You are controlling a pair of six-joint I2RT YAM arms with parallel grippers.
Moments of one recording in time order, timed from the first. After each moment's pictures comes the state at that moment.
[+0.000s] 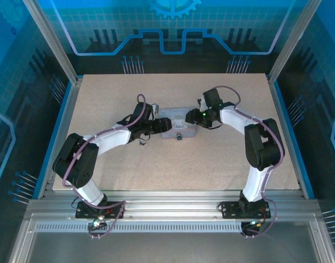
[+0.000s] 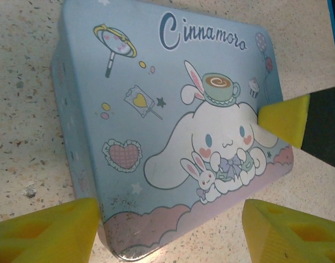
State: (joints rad) left arm -0.46 1.66 0.98 -0.06 0.26 -0.66; right arm 0.31 1.86 1.27 -0.46 -0.38 0.51
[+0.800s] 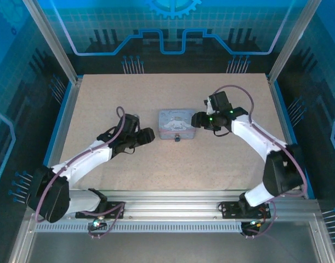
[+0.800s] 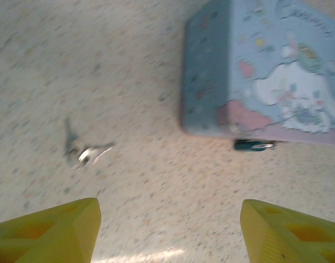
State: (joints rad) left arm -0.46 1.27 0.78 -0.40 0.03 -0.78; right arm 0.38 1.49 1.14 -0.61 -0.21 0.47
